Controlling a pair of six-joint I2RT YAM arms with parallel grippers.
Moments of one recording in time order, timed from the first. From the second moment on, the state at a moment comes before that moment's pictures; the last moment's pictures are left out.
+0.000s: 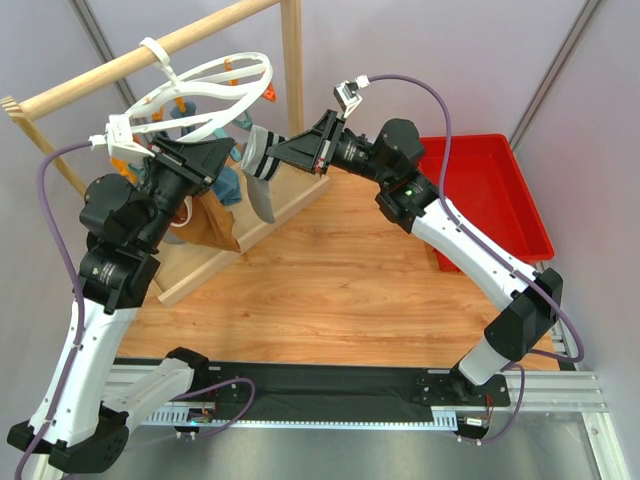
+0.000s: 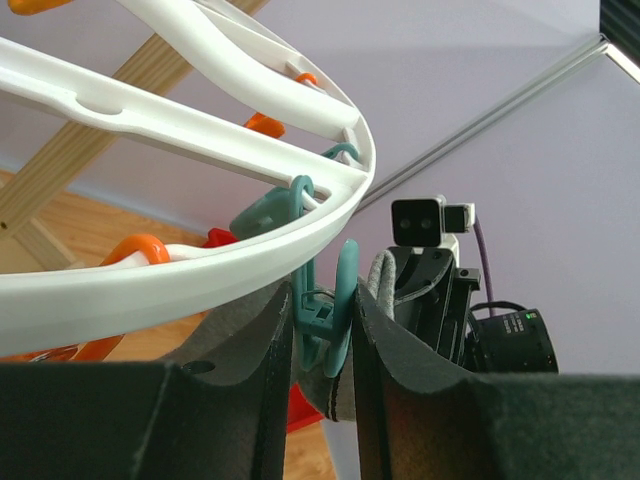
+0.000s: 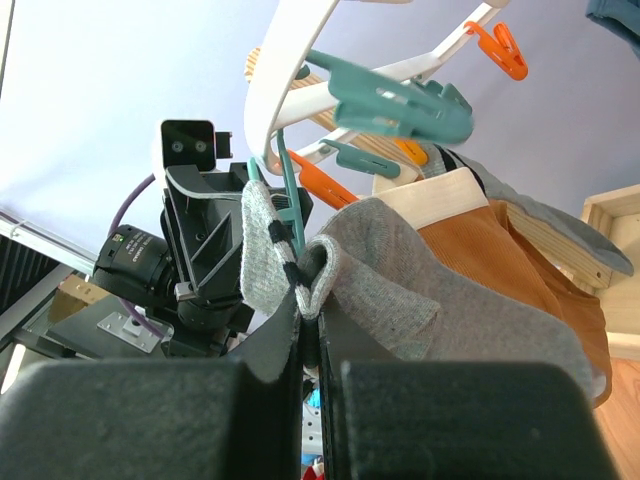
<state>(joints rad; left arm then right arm) -0.36 0.92 1.39 -0.29 0.01 -0.92 0.69 1.61 1.62 0.29 -0.57 1.22</state>
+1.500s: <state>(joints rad) -0.36 0.90 1.36 -0.25 0.00 -0.95 0.71 1.63 1.63 0.29 -0.56 1.21</state>
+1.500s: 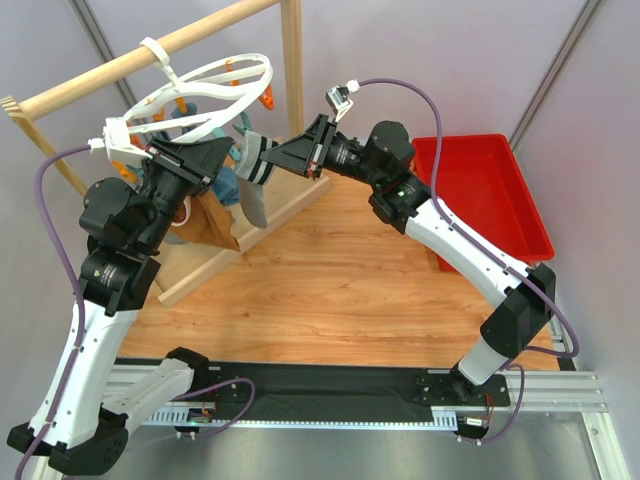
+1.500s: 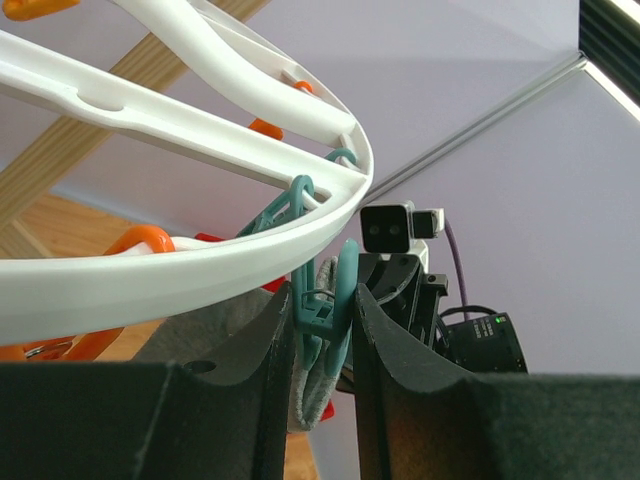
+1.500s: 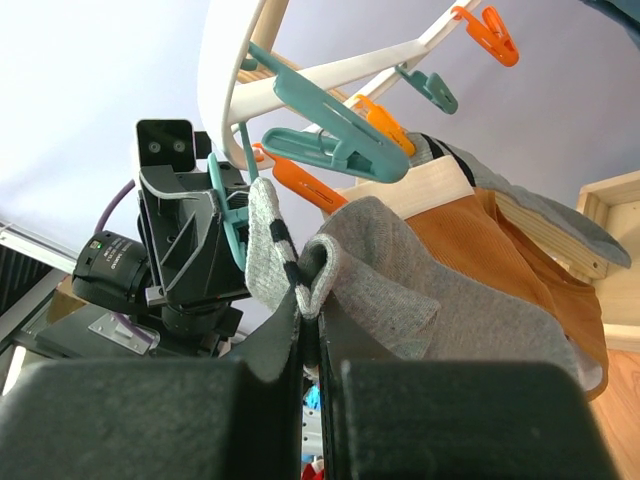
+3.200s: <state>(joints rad) -0.36 0.90 1.36 -0.26 -0.01 -0.93 0.73 1.59 1.62 0.24 -0.53 1.16</state>
